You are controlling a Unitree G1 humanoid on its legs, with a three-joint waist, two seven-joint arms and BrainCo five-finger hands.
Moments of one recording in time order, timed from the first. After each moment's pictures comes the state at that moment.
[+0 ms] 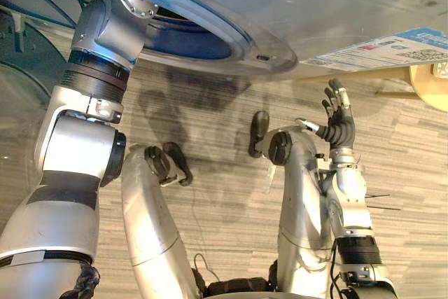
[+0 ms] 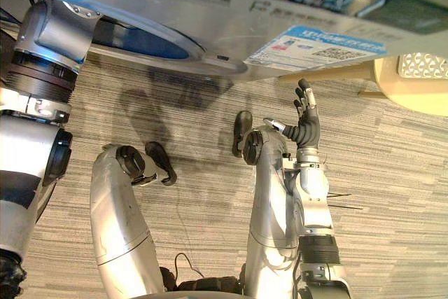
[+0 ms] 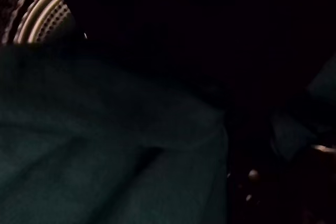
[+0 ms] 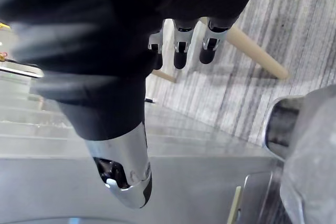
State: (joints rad) left arm -1.44 0.54 -0.31 0.78 0.54 -0.07 0.16; right arm -0.23 -0.12 -0.10 0.07 0.08 -0.26 -0.08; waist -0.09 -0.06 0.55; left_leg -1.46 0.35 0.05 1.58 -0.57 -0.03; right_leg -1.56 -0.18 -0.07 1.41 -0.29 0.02
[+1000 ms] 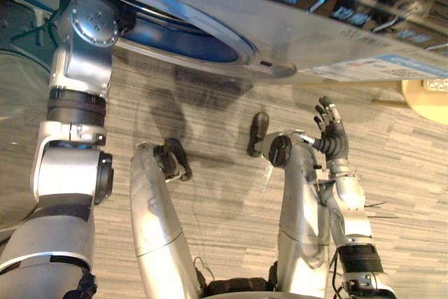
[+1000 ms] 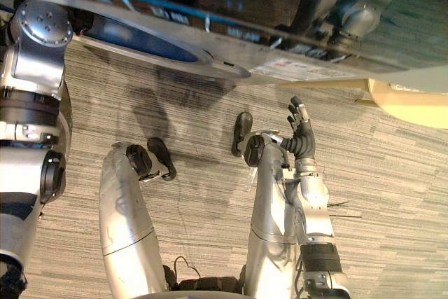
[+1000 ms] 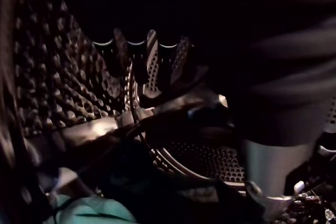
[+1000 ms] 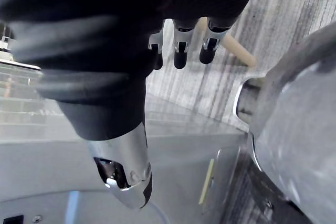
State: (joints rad) left arm -1.06 0.64 0.00 0.43 0.44 -0.03 0.07; right arm -0.15 -0.11 -0.10 0.10 0.10 -0.23 -0.02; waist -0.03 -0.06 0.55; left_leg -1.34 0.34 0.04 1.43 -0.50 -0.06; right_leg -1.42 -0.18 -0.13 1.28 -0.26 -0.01
